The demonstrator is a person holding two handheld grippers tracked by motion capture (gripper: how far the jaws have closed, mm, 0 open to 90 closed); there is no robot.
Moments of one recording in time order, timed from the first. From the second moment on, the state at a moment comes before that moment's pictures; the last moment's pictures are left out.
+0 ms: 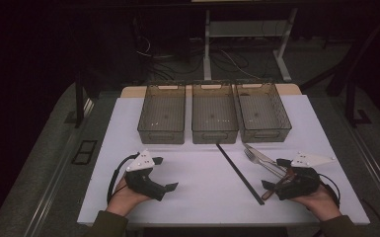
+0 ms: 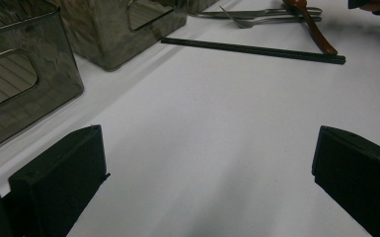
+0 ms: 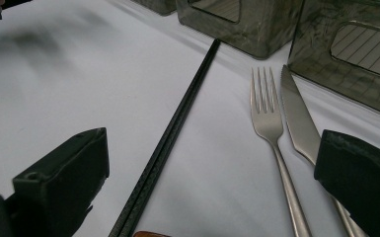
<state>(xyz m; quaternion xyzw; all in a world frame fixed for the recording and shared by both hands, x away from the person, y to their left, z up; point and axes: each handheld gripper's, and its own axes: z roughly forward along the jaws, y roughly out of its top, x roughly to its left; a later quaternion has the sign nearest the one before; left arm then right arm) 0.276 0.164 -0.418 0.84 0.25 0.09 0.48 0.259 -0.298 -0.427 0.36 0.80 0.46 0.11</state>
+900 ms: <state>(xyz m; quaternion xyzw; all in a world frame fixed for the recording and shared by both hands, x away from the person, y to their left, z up) 0.274 0.166 -0.419 0.84 0.26 0.10 0.47 0.268 -0.296 -0.420 0.36 0.80 0.47 0.11</state>
